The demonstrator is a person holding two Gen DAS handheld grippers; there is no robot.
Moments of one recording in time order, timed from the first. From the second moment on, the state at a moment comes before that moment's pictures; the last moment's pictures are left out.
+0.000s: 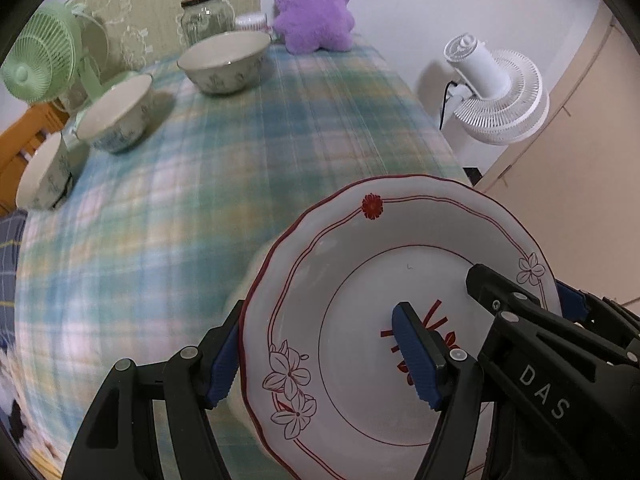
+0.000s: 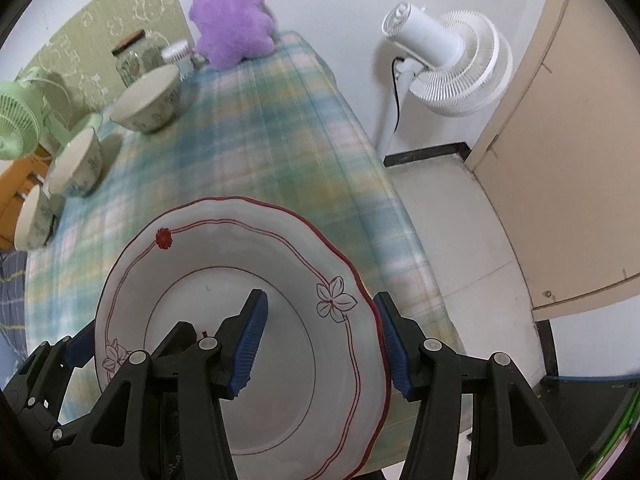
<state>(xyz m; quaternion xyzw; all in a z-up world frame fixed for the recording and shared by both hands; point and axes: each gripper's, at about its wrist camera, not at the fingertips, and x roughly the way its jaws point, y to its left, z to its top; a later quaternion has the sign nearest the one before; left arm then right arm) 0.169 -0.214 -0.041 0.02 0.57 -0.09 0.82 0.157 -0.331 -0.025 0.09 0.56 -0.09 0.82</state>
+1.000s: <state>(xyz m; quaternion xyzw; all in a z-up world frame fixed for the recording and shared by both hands) 0.153 -0.226 -0.069 0.00 0.57 -0.03 0.82 0.159 -0.353 -0.059 0.05 0.59 -0.02 0.80</state>
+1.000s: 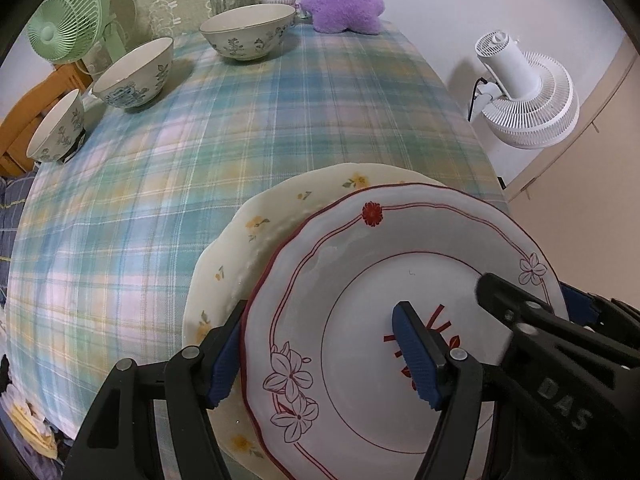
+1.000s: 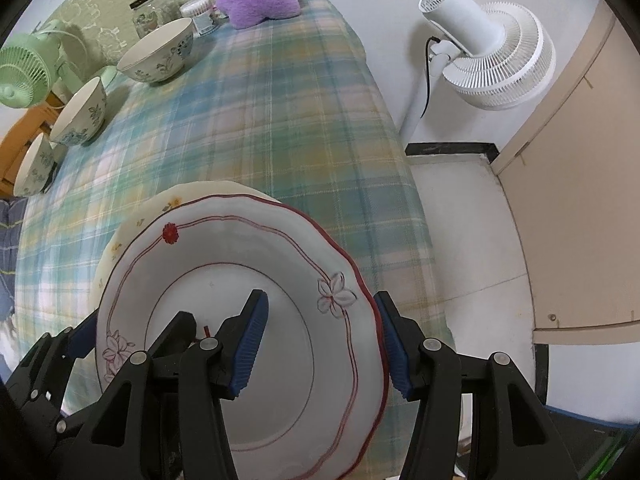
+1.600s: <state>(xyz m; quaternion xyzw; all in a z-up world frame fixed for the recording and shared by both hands) 0.155 -0.230 -0.067 0.01 0.58 0.00 0.82 0.150 -0.357 -0.046 0.02 0.58 -0.02 0.81</state>
